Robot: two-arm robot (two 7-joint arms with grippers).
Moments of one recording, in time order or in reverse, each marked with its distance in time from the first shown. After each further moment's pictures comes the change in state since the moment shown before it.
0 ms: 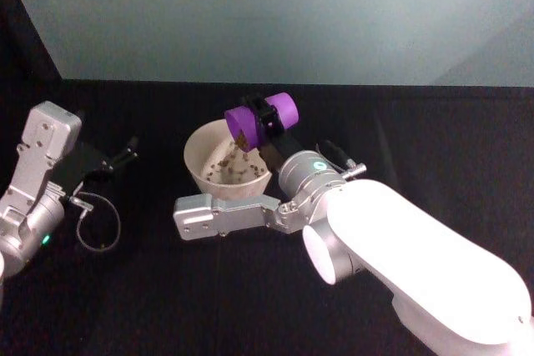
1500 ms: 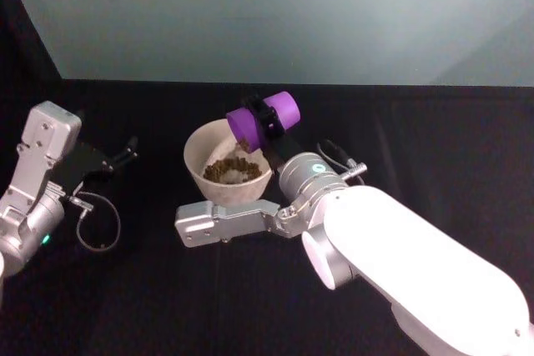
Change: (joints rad) left arm 0.000 0.000 0.000 0.000 0.000 0.000 0.000; right arm -0.027 -0.009 0.023 -0.019 -0.106 -0.019 0.039
